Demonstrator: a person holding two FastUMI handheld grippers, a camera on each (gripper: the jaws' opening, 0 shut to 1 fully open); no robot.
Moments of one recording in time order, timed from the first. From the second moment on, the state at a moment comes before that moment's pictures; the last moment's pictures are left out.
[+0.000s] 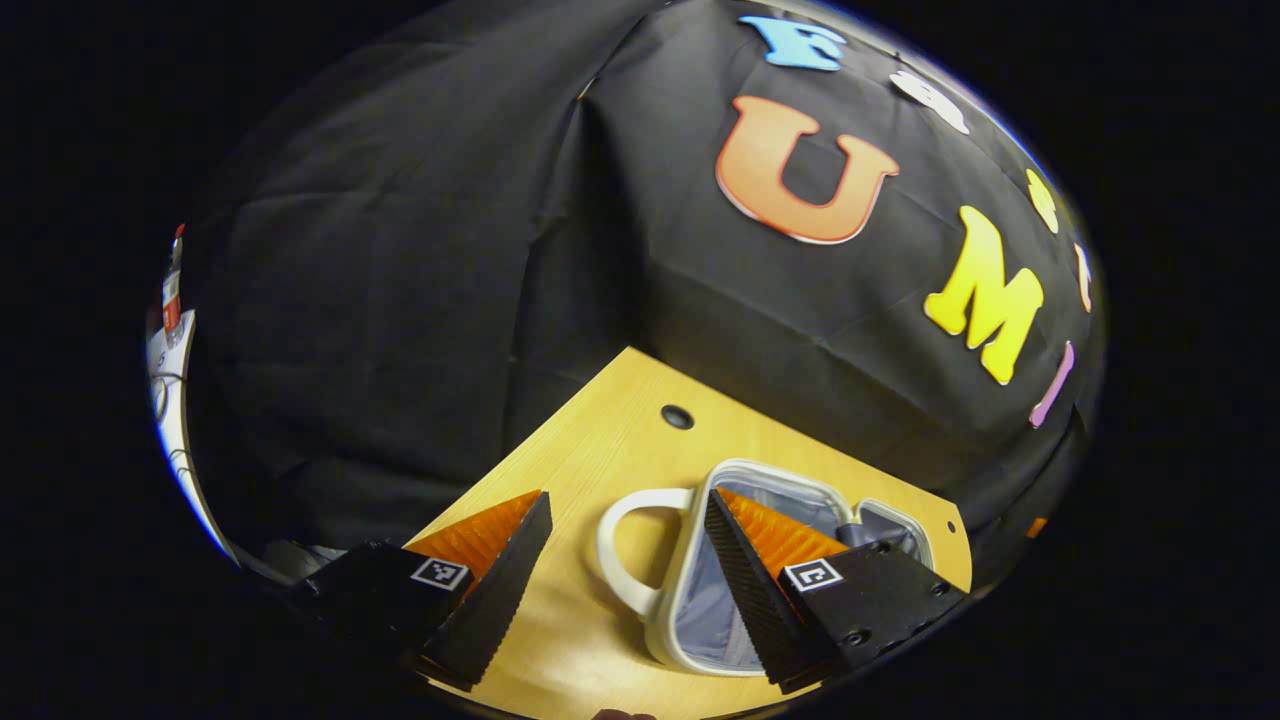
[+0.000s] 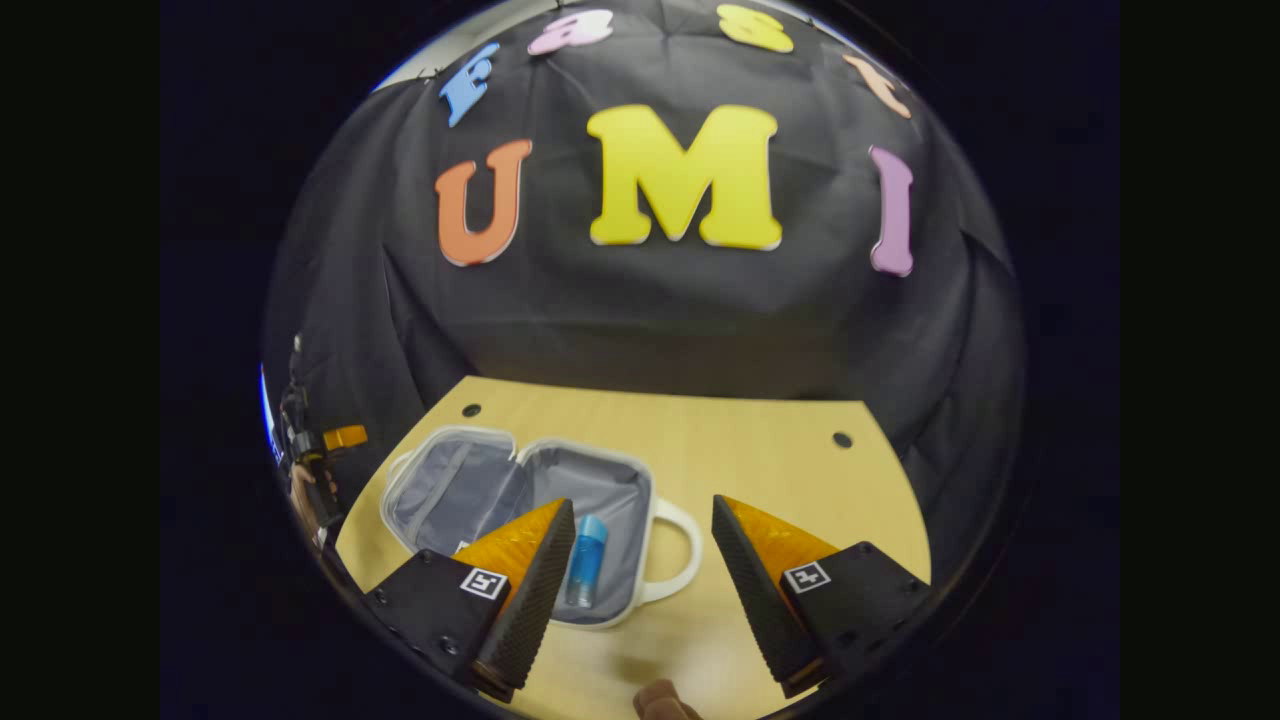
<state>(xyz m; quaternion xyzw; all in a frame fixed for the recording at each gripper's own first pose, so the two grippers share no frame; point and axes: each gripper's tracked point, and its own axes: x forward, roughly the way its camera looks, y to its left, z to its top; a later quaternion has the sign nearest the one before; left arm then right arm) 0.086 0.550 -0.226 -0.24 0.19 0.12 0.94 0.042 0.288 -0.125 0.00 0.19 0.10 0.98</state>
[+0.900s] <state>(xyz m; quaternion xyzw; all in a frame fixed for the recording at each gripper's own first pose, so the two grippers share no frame) 0.115 0.523 -0.289 -0.47 0.23 0.07 0.85 -0.058 0.150 0.007 -0.04 0.04 -0.03 1.00</state>
